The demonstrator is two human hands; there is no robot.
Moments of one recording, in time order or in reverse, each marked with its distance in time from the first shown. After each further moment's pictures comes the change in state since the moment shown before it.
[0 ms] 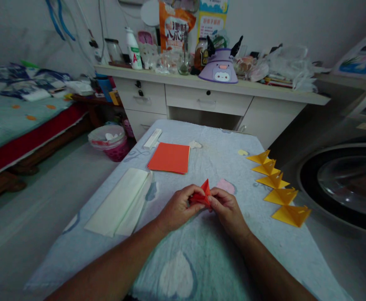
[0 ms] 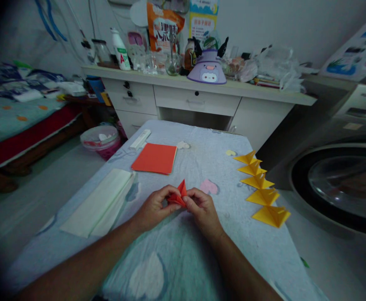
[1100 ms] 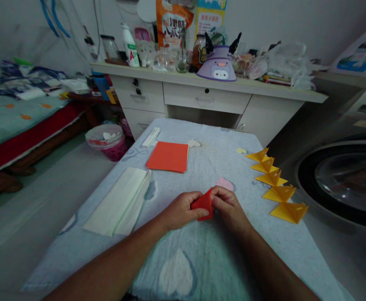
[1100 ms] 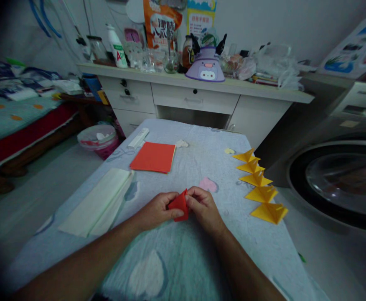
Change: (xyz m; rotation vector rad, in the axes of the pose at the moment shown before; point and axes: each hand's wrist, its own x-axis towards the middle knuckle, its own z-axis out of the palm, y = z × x) left_hand 0.000 -0.011 0.006 -0.224 -0.253 -0.285; right_hand 0.000 -0.003 -0.006 0.114 -0.040 0.101
